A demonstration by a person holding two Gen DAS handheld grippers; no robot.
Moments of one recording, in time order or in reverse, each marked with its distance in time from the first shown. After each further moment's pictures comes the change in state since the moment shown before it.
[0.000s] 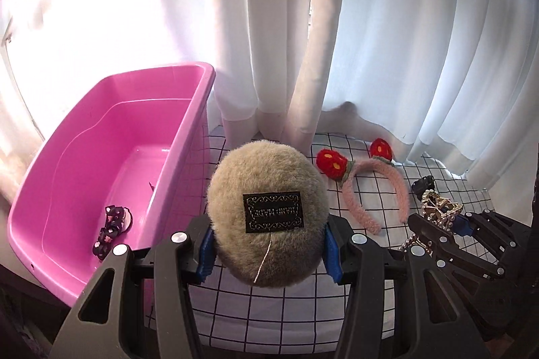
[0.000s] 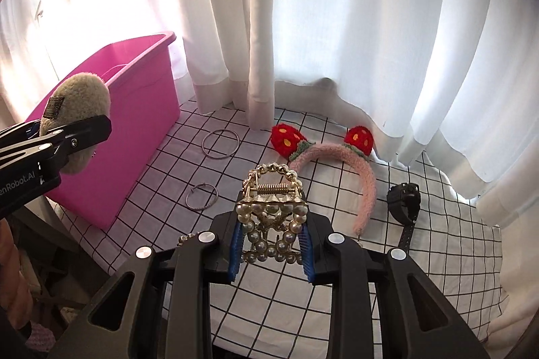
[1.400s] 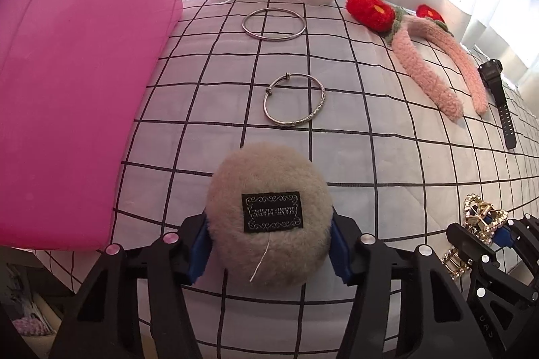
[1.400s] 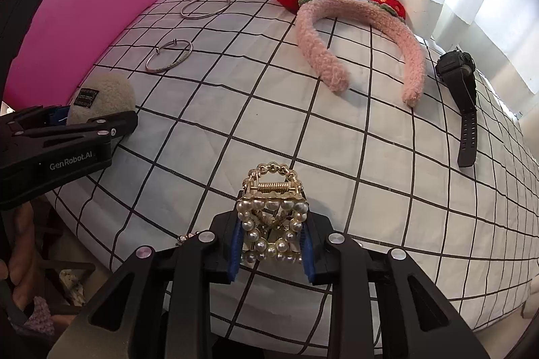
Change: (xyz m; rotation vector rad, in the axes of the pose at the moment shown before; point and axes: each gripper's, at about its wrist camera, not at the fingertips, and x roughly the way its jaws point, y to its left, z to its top) left arm 0.153 -0.012 -0.125 0.042 0.354 0.045; right arm 0.106 -0.003 -0.126 0.018 0.284 -0.001
